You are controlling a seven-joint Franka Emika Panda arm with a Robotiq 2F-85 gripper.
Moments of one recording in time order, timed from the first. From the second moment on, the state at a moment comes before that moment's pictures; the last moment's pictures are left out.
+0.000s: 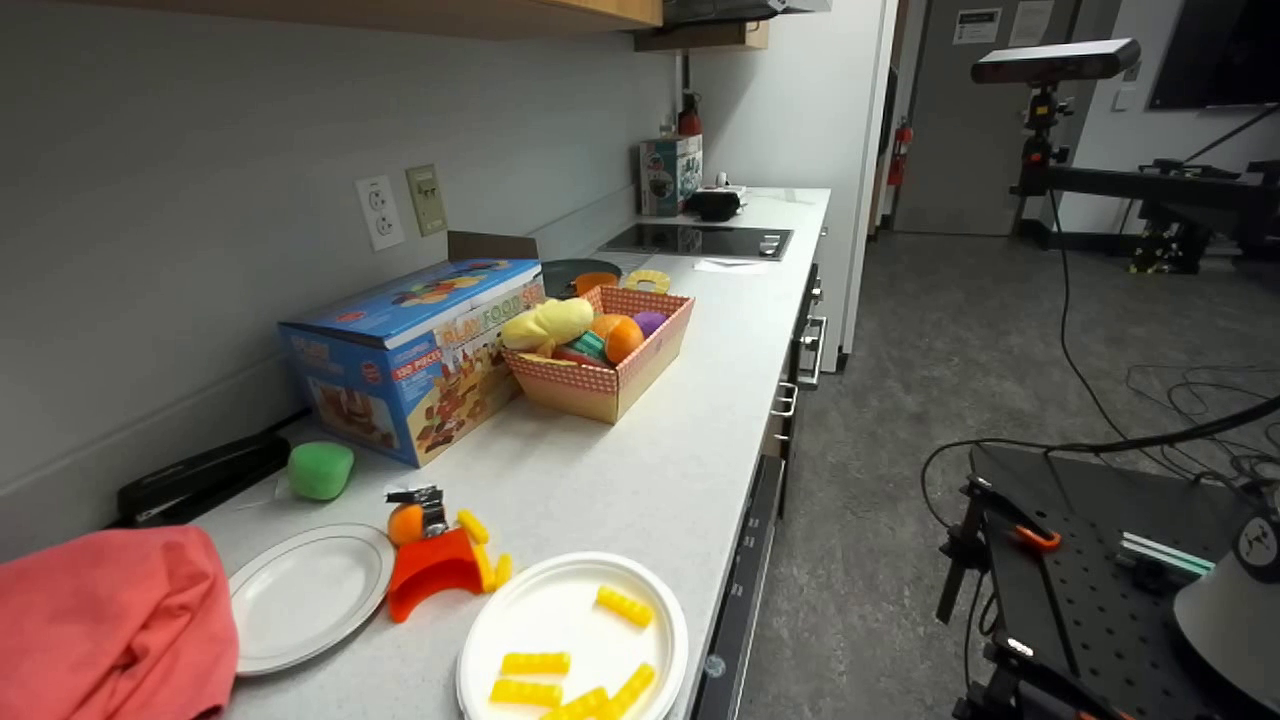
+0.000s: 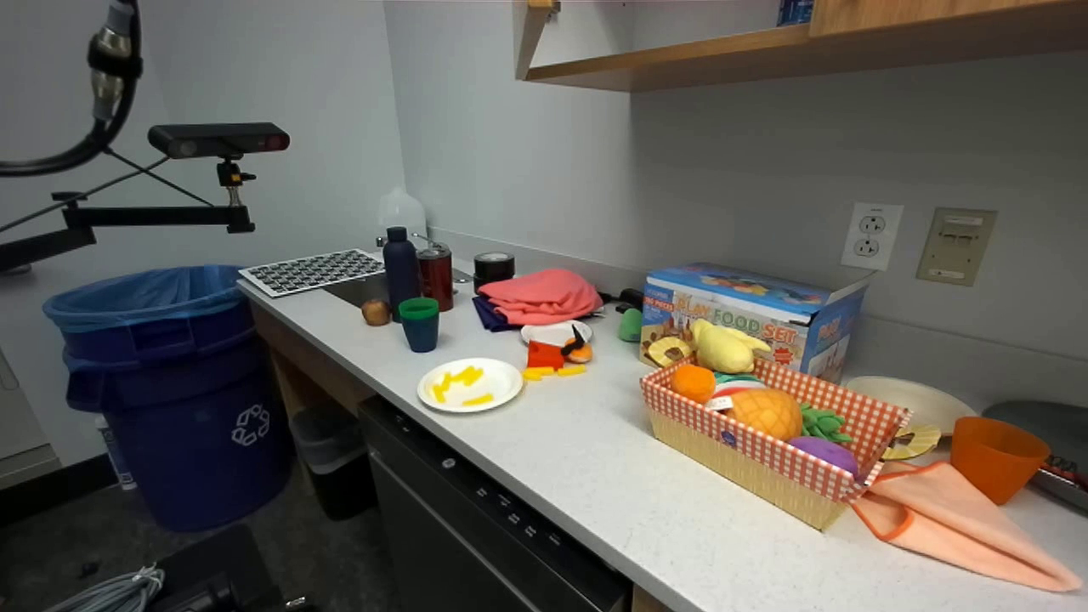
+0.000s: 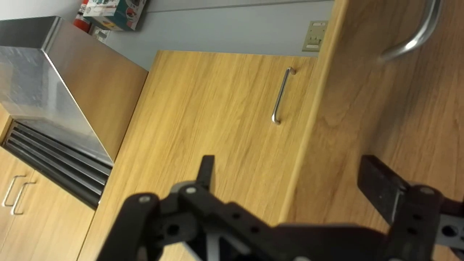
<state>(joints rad) -0.20 -0.71 0.24 -1.92 -0.59 2.13 0.43</state>
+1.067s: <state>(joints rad) -0.21 -0.64 0.23 -1.95 -0.59 2.19 0.53</state>
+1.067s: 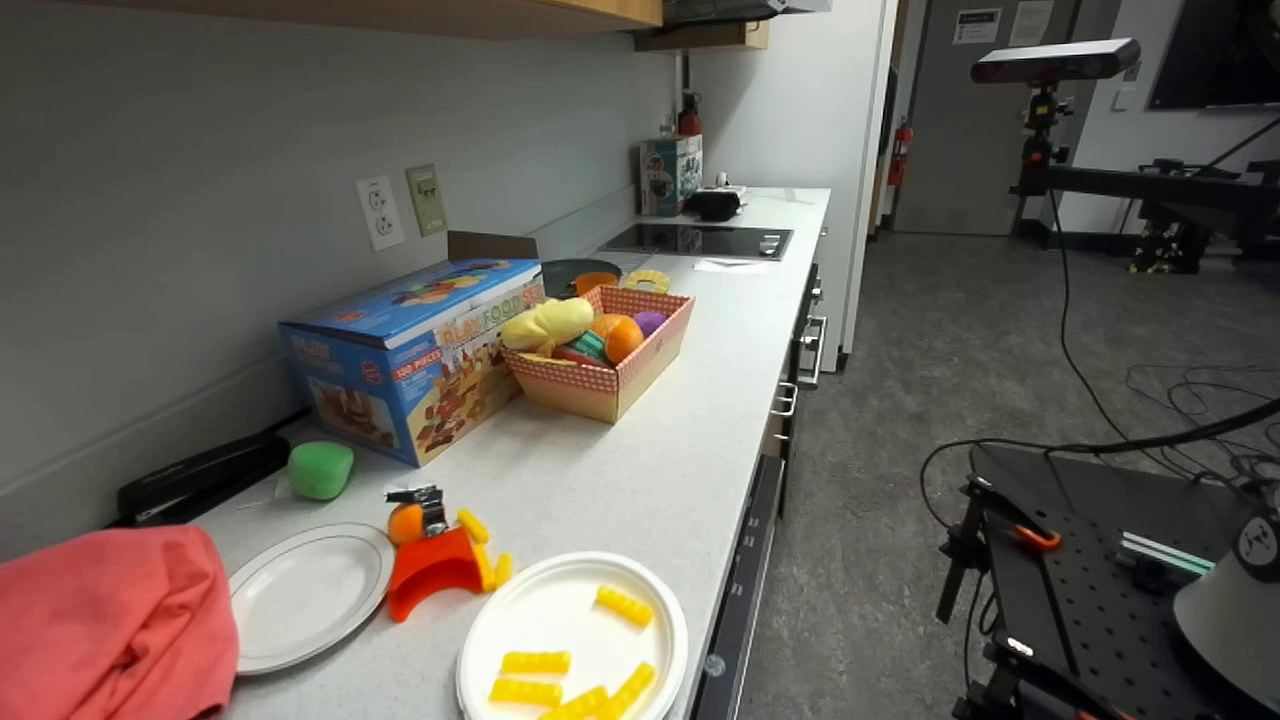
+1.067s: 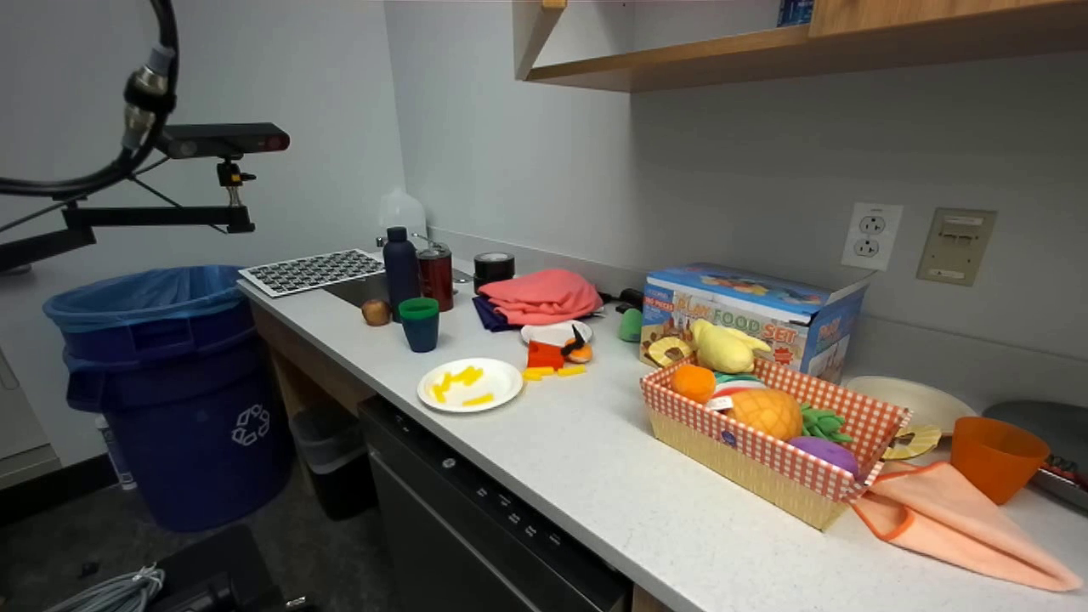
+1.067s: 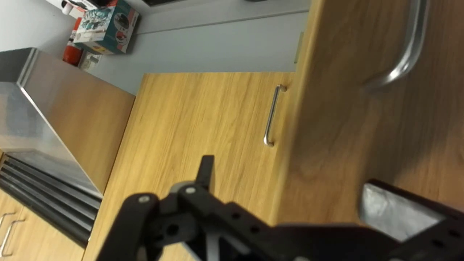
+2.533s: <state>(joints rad) -0.13 -0.11 0.20 -1.36 -0.67 2.28 0.56</state>
